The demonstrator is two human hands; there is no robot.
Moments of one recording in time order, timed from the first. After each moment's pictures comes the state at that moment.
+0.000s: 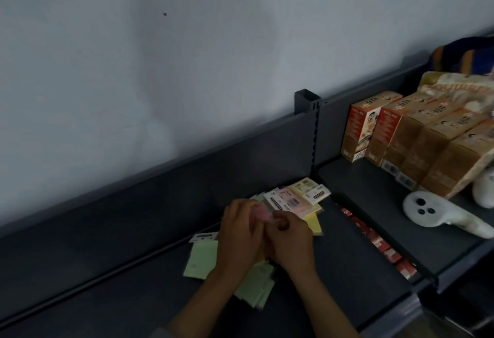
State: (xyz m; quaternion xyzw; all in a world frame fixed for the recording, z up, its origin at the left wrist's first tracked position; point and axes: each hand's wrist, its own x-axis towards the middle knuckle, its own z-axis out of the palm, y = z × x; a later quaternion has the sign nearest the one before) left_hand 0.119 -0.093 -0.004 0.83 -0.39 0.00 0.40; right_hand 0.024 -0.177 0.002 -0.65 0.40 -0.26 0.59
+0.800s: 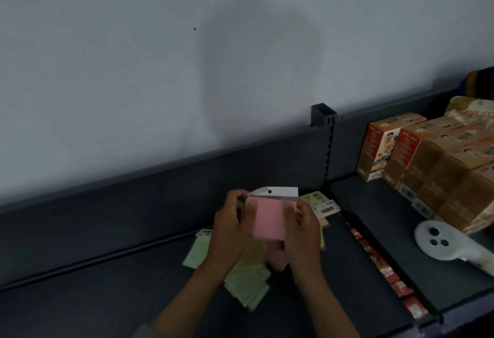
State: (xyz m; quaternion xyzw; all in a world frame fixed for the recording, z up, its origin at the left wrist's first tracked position) left_hand 0.108 -0.087 0.044 0.79 -0.29 -0.02 0.54; right_hand 0.016 -0.195 0.036 -0.59 0.31 -0.33 0.66
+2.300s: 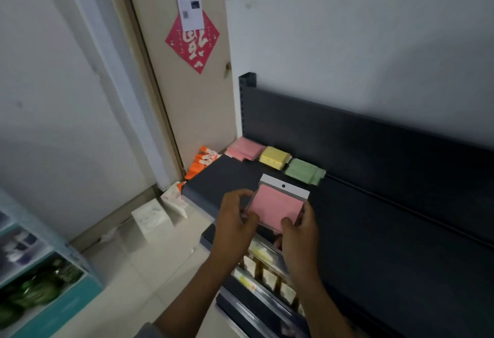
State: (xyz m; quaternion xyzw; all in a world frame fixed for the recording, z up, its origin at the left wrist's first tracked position) left_hand 0.053 0.567 0.016 0.84 0.07 0.24 0.49; right_hand 0.077 0.434 0.014 -0.71 0.05 0.00 0.71
